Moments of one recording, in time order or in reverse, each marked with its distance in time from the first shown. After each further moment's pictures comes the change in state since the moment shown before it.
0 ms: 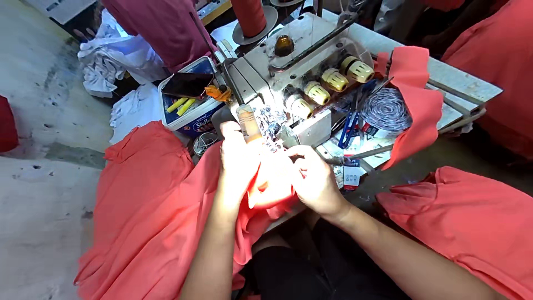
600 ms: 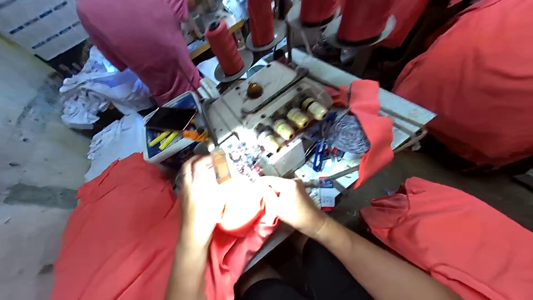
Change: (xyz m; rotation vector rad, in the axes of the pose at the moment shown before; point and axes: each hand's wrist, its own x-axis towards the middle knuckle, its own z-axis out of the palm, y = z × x) left_hand 0.002 -0.008 -0.018 0.187 0.127 0.219; right_hand 0.024 -0.006 -0.013 -0.116 -0.155 -0.034
